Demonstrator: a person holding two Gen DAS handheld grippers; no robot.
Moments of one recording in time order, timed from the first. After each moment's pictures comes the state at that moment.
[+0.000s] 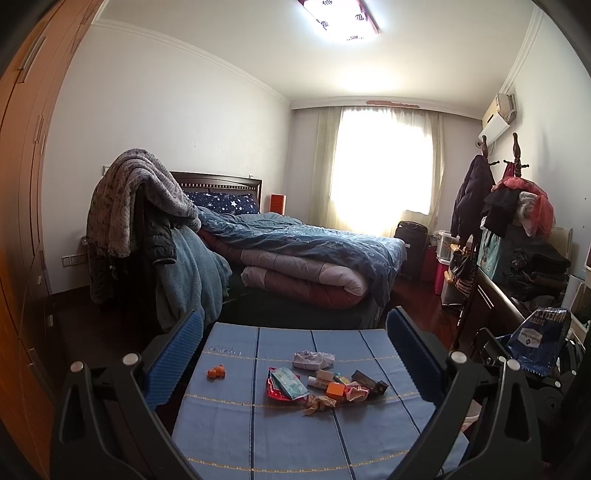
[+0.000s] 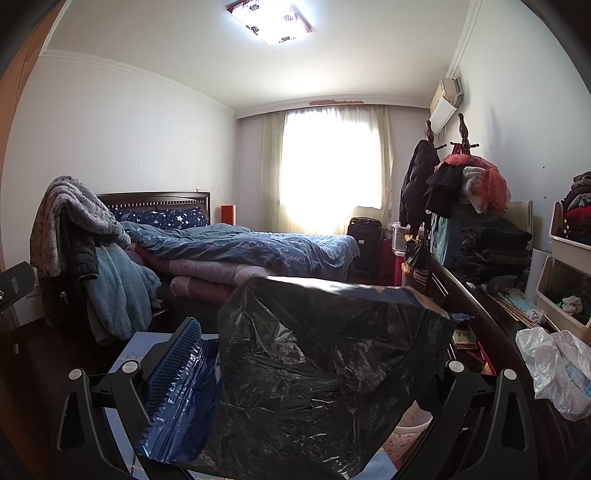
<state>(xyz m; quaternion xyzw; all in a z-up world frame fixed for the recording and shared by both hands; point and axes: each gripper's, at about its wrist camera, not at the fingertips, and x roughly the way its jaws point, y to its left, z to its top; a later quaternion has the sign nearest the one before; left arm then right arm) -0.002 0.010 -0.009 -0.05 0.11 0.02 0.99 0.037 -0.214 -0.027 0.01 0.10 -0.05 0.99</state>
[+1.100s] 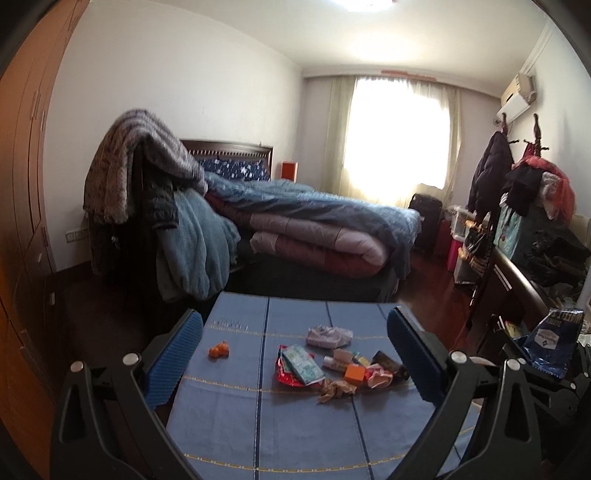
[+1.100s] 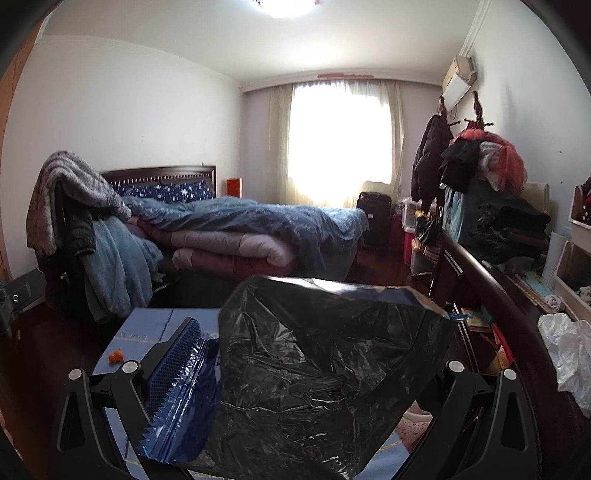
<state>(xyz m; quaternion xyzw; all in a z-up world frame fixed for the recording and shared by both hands) 0.072 0.021 -0.049 -0.06 0.19 0.04 0.98 0.096 -0.201 -0.055 0.00 0.18 -0.03 0.98</state>
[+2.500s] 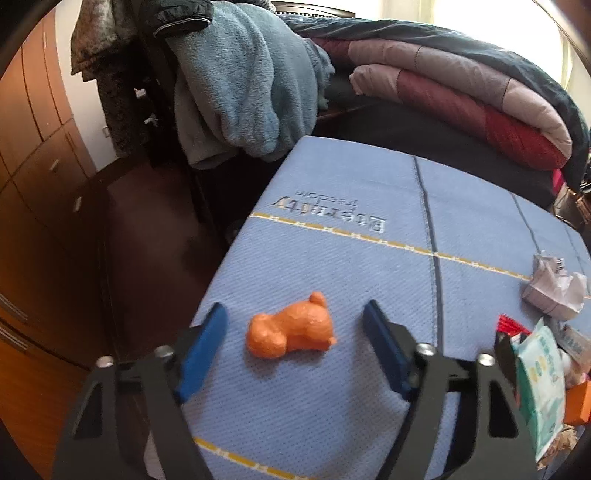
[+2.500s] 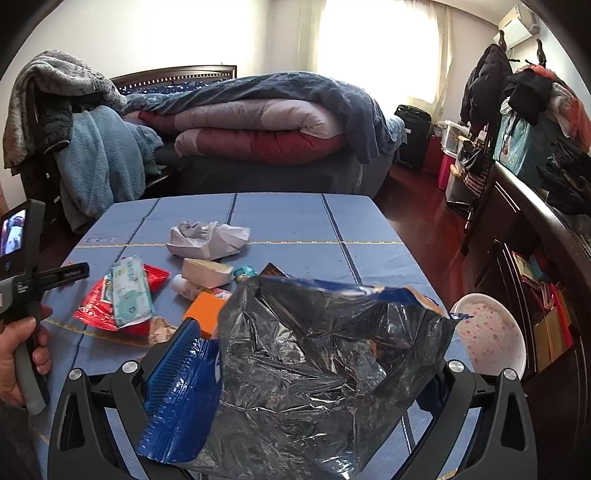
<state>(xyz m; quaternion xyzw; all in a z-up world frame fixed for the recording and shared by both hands) 0.344 0.160 -0.283 -0.07 0.43 0.19 0.88 0.250 -0.175 -0.200 -0.02 0.36 0.01 0.93</state>
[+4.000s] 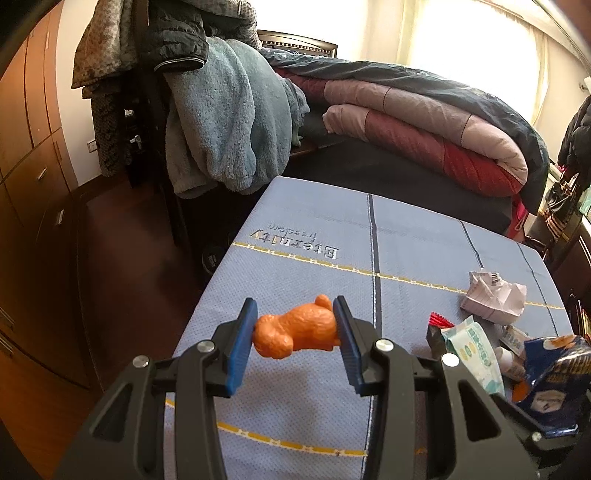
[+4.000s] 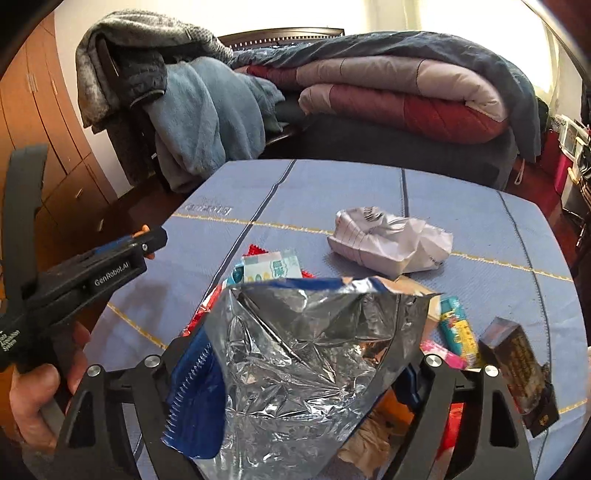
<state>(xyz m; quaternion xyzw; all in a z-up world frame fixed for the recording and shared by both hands) 0.312 0.142 -0.252 -0.10 0.37 0.14 0.91 0.324 -0.070 -0.224 -0.01 0.42 0.24 0.87</state>
